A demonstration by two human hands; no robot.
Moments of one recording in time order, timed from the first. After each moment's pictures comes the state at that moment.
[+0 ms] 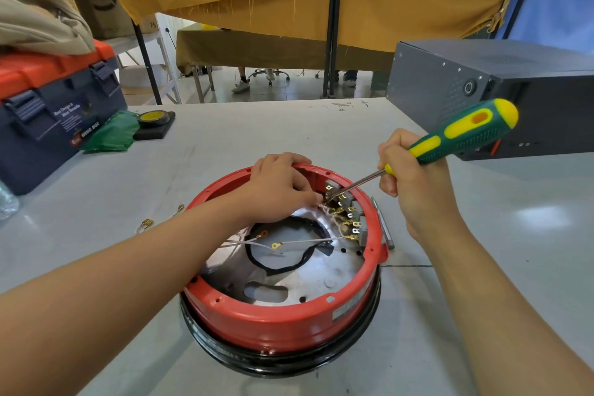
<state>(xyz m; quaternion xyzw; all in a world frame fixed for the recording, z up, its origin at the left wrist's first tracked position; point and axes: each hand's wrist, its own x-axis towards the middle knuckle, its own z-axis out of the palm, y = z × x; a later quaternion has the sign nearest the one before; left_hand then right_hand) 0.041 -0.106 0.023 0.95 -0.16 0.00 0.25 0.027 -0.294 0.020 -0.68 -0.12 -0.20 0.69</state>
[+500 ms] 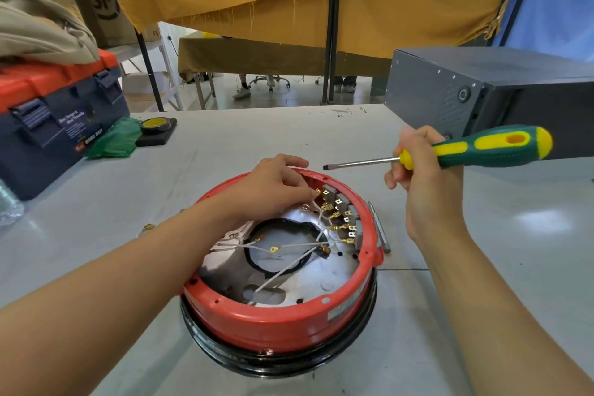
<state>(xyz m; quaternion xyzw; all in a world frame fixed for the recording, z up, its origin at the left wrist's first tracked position) 0.038 -0.100 0.029 0.90 -0.16 -0.03 0.41 0.023 -0.296 0.025 -0.60 -0.10 -0.27 0.75</state>
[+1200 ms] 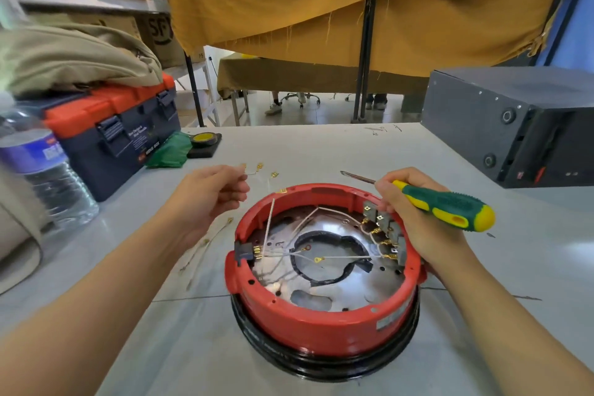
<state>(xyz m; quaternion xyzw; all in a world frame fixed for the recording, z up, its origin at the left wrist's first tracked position) 0.012 0.011 0.032 0.71 0.06 0.08 0.70 0.022 -0.277 0.002 -0.73 -0.17 -0.19 0.63</state>
